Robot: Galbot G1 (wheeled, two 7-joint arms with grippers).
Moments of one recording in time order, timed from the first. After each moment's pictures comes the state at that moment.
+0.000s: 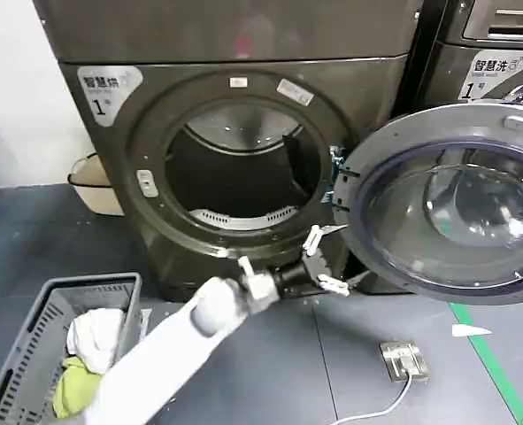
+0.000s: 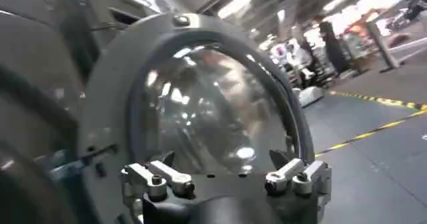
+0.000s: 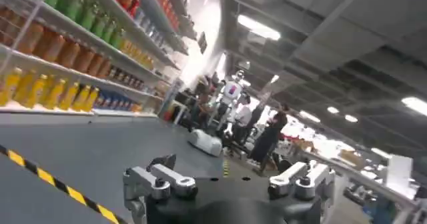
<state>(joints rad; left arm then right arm) 0.63 -1.16 0.27 -1.75 -0.22 -0.13 0.37 -1.69 1.17 1.93 1.64 0.22 -0.24 0.12</state>
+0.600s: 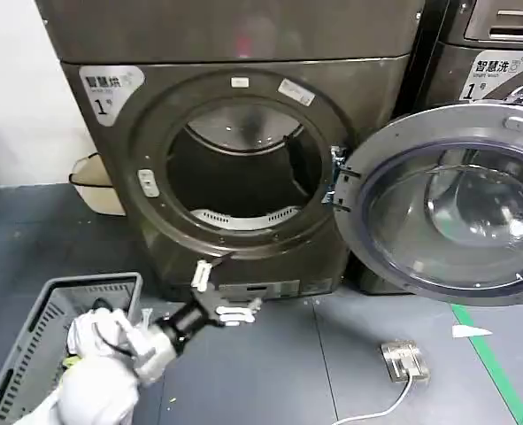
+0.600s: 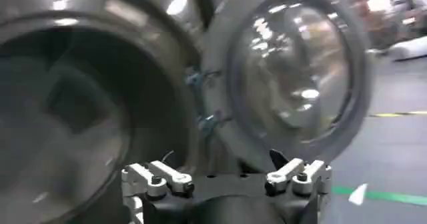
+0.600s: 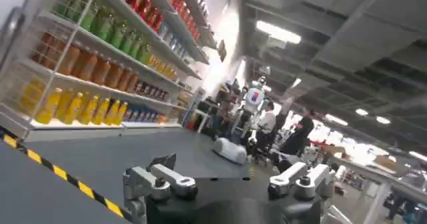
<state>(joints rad) 1.22 -0.78 -0.20 -2.26 -0.41 0.21 0.11 -1.62 1.16 1.86 1.67 0.21 -0.25 0.11</state>
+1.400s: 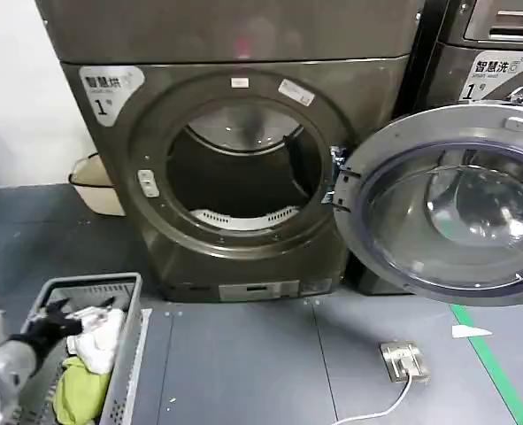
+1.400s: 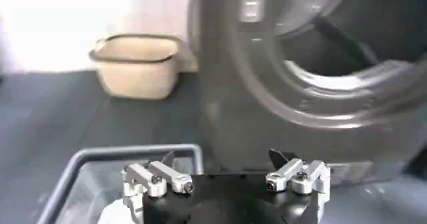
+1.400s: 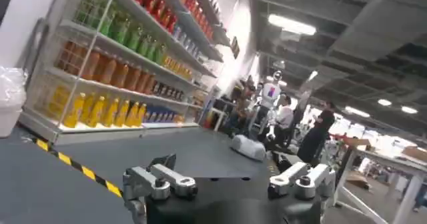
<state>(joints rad) 1.68 -0.75 -1.02 -2.34 -1.24 0.74 -0.43 -1.60 1.16 1.83 1.66 0.25 -0.23 0.10</state>
